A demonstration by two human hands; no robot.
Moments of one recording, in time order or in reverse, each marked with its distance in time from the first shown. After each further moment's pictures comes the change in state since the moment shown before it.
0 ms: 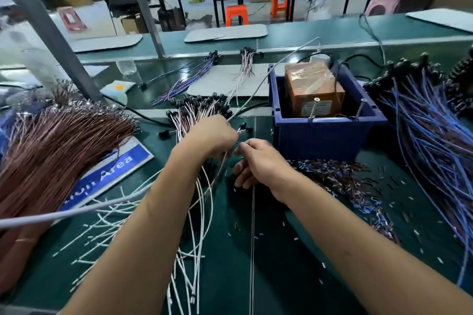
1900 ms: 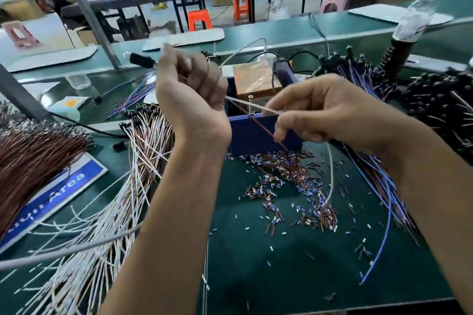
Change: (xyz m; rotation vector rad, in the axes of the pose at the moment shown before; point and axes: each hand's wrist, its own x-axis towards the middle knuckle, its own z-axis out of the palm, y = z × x) left_hand -0.073 0.120 0.008 -1.929 0.260 0.627; right_hand -0.106 -0.050 -0.188 -0.199 -0.241 -0.556
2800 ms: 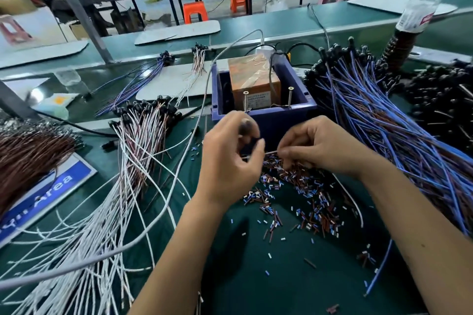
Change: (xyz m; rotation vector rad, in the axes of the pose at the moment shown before) left_hand -0.042 -0.059 -0.080 1.219 -0.485 0.350; right_hand -0.008 0.088 0.007 -0.159 0.126 0.218
